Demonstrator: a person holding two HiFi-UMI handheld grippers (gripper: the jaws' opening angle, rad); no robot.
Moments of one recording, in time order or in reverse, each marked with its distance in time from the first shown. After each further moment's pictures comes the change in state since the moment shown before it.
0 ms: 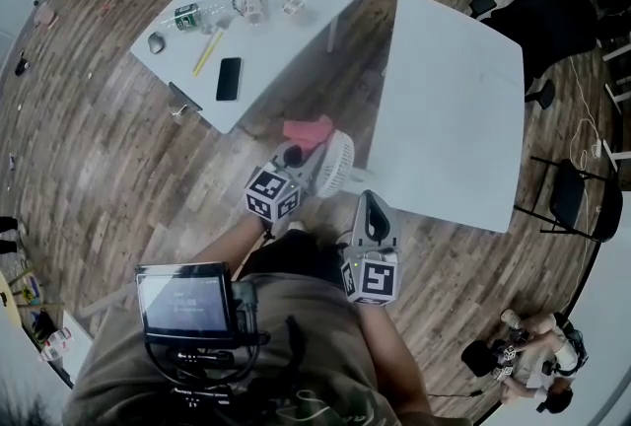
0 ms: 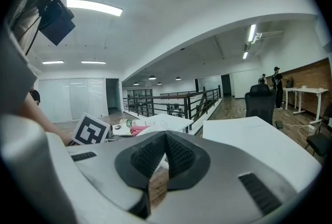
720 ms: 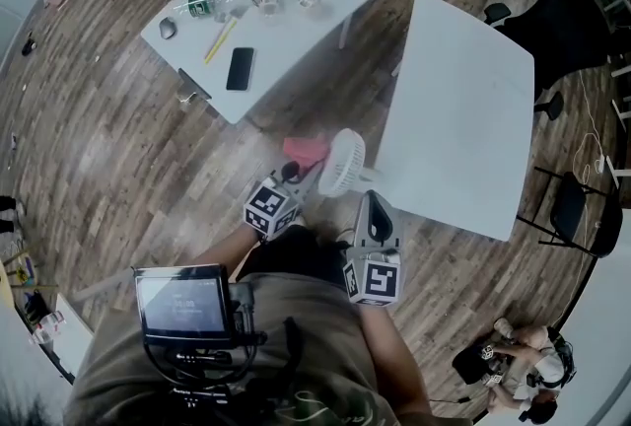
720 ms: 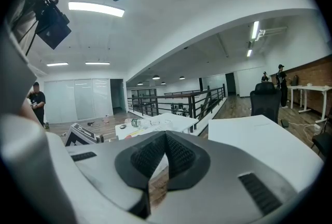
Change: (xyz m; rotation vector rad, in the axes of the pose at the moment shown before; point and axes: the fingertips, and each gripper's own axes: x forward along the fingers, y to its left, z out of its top) left arm -0.040 -0.006 -0.049 0.084 0.072 0.013; right arm 0.002 0.012 -0.004 0.001 0.003 0.051
